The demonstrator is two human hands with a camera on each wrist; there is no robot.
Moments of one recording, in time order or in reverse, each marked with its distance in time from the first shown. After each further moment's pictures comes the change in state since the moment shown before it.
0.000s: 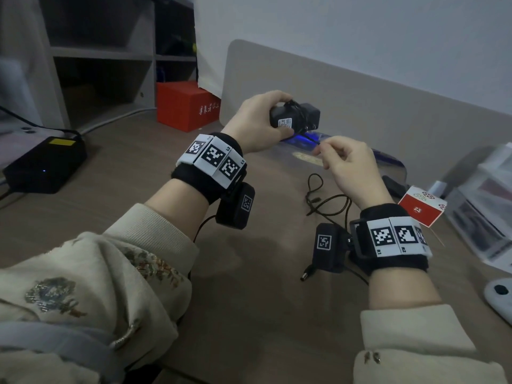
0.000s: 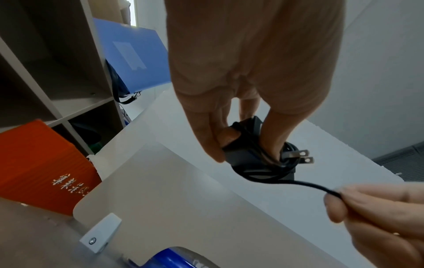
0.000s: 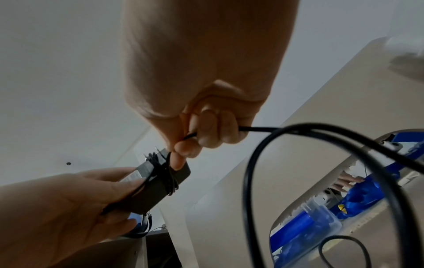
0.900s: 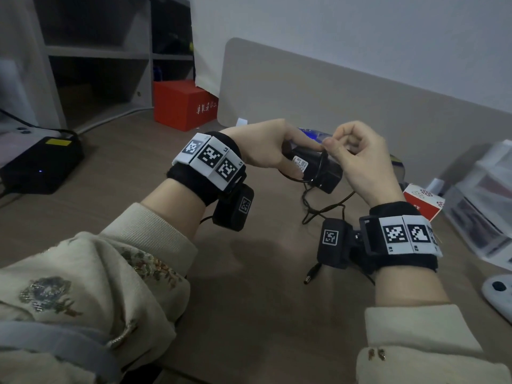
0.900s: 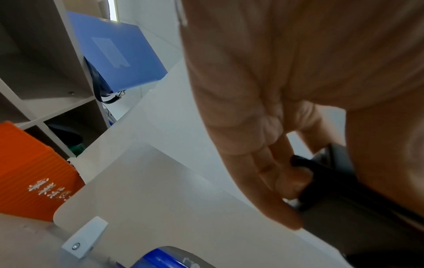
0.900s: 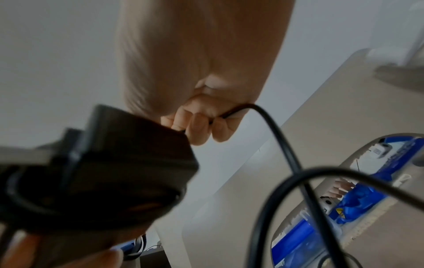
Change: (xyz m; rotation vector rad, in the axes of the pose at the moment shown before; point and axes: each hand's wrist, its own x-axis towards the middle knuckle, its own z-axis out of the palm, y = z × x) left_hand -0.006 0.004 0.004 -0.137 -0.672 0.148; right_hand -0.005 -0.008 -0.016 0.178 0.048 -0.016
